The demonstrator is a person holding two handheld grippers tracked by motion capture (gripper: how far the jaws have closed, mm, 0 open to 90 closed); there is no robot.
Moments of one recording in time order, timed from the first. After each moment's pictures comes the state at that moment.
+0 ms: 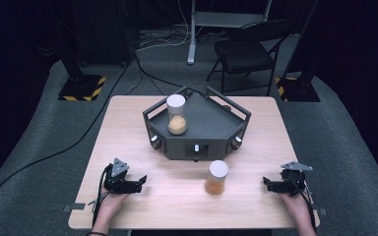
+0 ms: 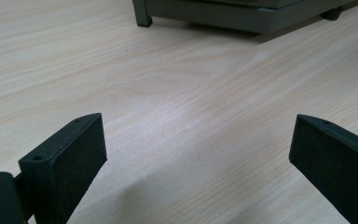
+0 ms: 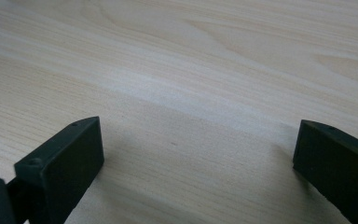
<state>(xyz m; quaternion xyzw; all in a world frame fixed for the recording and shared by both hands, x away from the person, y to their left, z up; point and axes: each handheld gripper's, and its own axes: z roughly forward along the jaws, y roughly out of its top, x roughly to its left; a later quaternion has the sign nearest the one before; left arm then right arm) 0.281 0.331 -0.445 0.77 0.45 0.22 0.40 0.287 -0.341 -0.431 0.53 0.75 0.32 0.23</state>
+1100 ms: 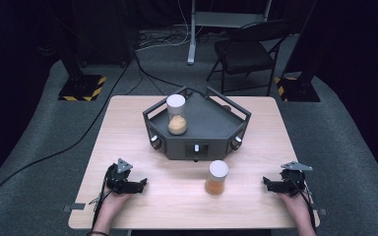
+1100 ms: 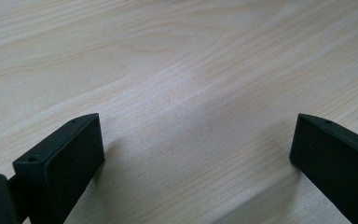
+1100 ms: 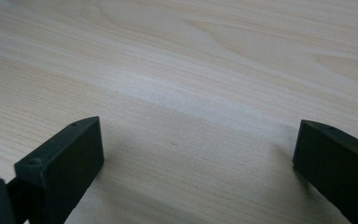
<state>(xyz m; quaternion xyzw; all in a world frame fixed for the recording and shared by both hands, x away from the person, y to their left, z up) 0.296 0.316 -0.437 0.79 0.48 0.20 0.34 0.287 -0.341 -0.431 0.53 0.75 0.32 0.23</state>
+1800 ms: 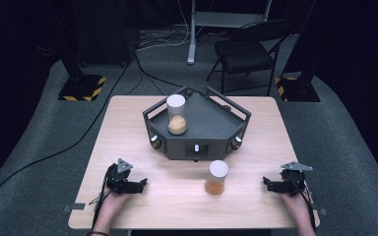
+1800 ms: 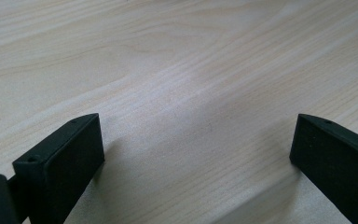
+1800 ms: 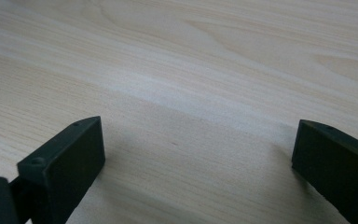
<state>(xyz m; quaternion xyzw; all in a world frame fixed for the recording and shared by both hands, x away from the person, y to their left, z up) 0.296 0.316 -0.437 0.79 0.48 0.20 0.34 0.287 -0.341 -0.431 0.53 0.75 0.32 0.23</state>
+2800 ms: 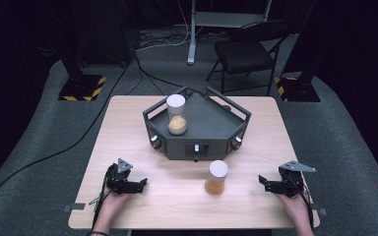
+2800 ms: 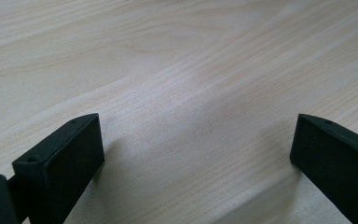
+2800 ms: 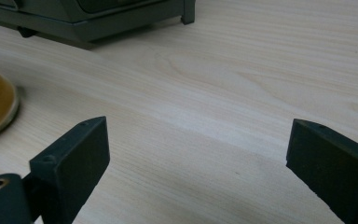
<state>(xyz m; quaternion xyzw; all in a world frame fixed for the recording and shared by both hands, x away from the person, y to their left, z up) 0.297 0.316 -0.437 0.79 0.48 0.20 0.34 0.267 -0.341 -0.413 0.50 0.74 0.39 0.22</state>
